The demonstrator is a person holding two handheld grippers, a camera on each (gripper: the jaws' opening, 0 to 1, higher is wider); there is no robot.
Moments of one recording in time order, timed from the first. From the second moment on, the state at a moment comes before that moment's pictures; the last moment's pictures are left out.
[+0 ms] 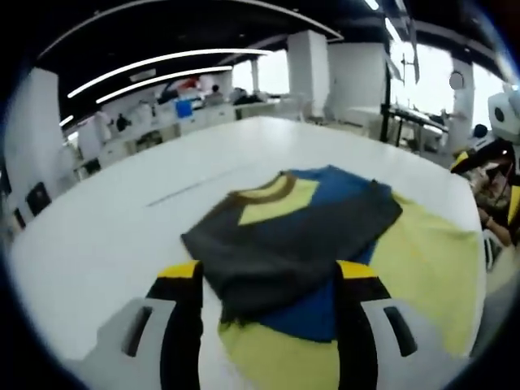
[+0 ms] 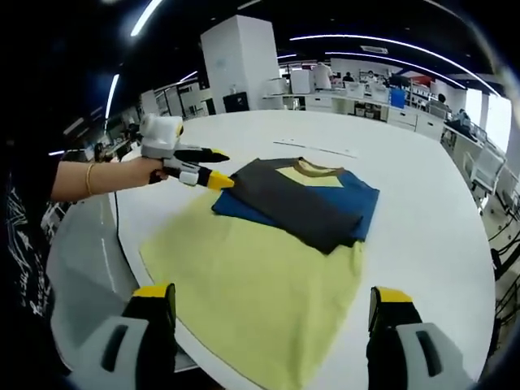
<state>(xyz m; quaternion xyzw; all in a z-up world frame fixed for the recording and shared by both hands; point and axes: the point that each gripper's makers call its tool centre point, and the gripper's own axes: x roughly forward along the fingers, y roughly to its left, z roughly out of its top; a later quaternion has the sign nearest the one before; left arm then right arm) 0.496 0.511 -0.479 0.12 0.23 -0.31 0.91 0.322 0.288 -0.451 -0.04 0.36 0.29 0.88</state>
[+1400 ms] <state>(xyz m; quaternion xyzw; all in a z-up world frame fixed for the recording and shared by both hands) 0.486 0.553 -0.525 0.16 0.28 -0.29 0.90 0.322 0.280 -0.459 -0.04 0.38 0.27 0.88</state>
